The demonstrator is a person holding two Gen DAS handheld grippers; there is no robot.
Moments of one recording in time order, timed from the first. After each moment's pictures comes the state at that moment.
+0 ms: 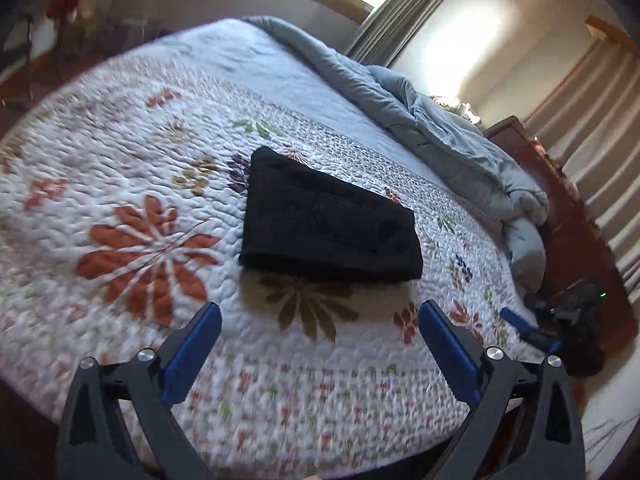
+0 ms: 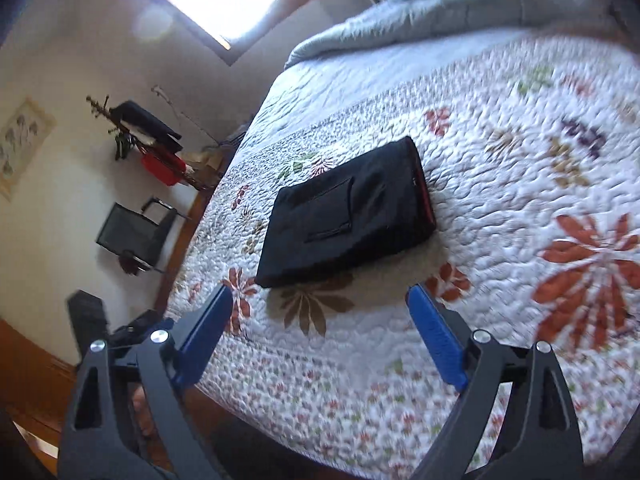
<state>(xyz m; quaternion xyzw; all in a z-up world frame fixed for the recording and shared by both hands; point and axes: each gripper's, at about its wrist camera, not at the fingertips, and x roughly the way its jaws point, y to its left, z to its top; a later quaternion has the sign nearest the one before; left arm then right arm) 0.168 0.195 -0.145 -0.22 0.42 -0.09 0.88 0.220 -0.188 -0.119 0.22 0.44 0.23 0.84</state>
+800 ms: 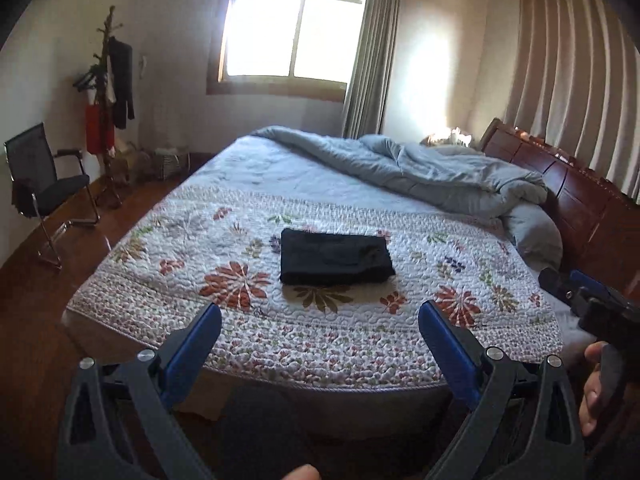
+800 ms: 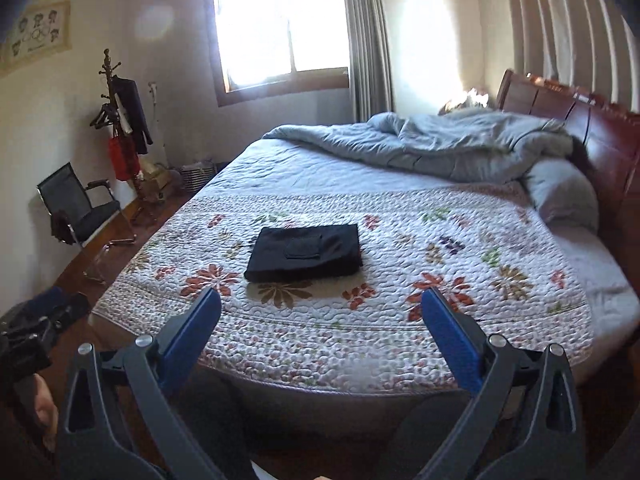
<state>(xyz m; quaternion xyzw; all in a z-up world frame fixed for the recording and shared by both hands) -0.109 0.101 0.040 -0.06 0.28 0.00 0.96 -0.068 -0.153 0.043 0.02 0.29 0.10 0.95</state>
